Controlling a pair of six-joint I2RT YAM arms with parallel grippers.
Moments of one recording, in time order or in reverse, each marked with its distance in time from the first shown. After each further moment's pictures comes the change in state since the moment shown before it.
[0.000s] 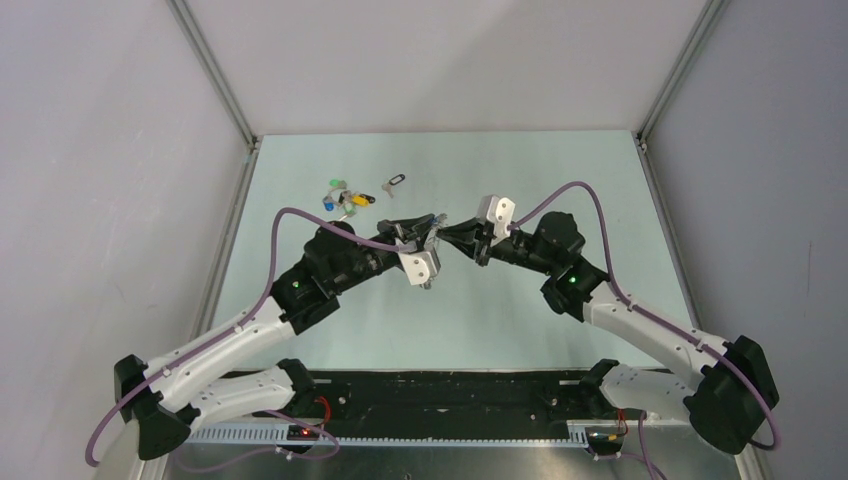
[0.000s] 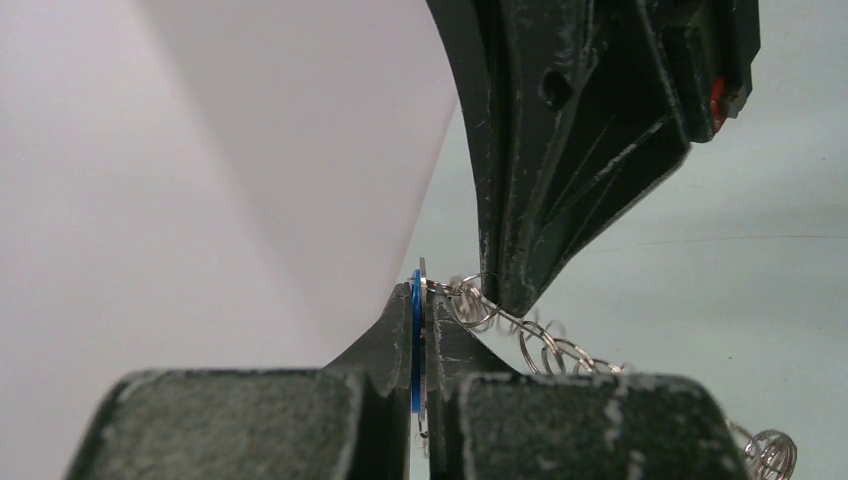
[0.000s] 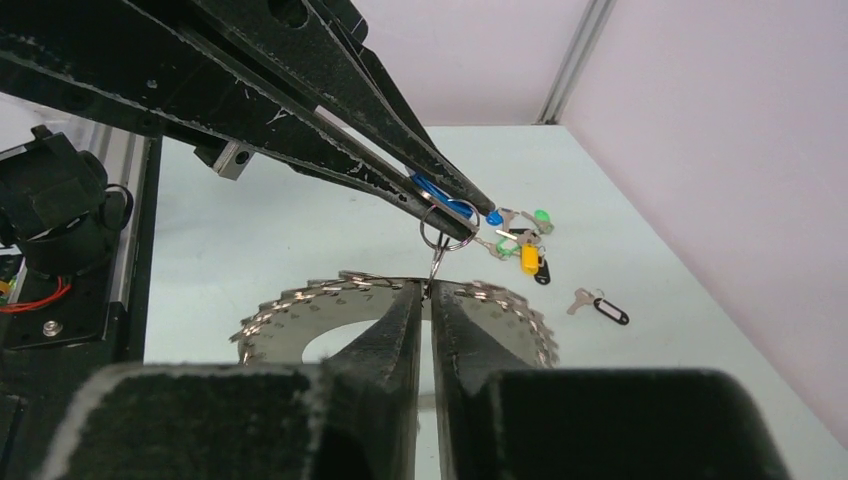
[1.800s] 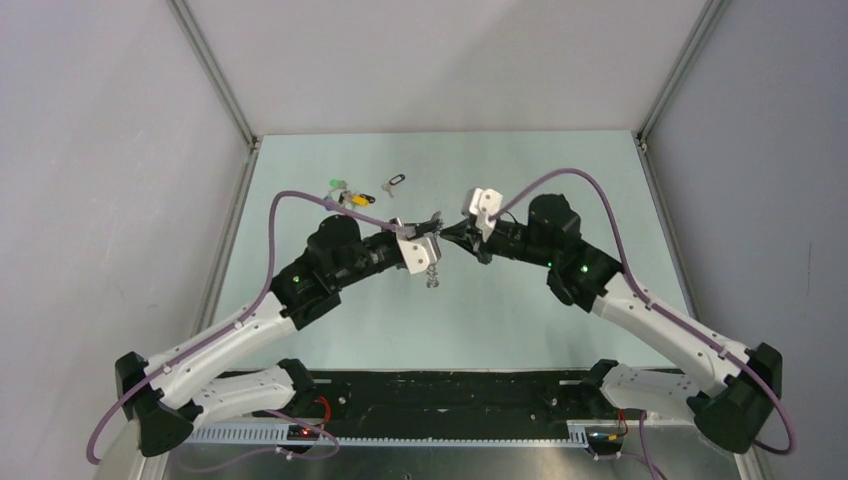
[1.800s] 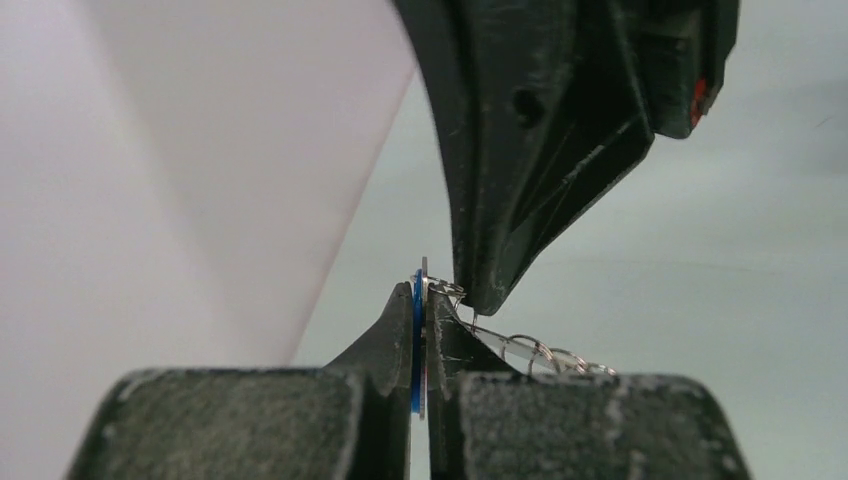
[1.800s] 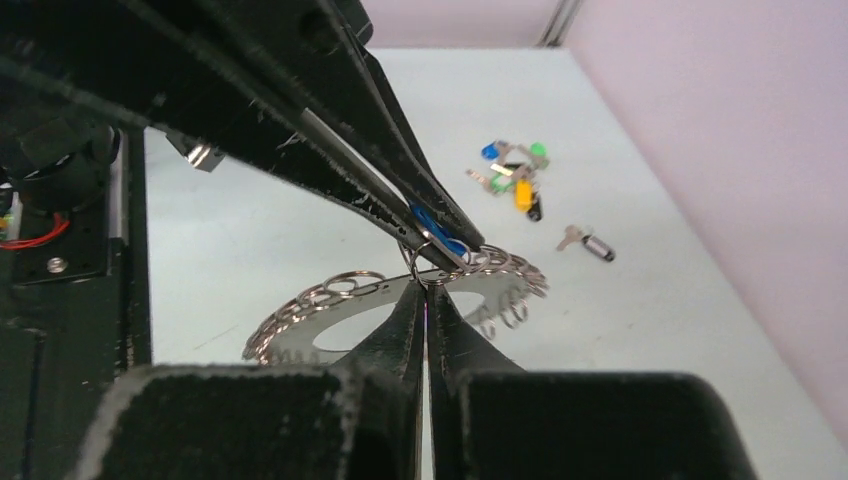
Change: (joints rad) left arm 0.006 0.018 0.031 -0.043 0.019 -0.137; right arm 0.053 0.027 0.268 -0.502 0.091 -0.117
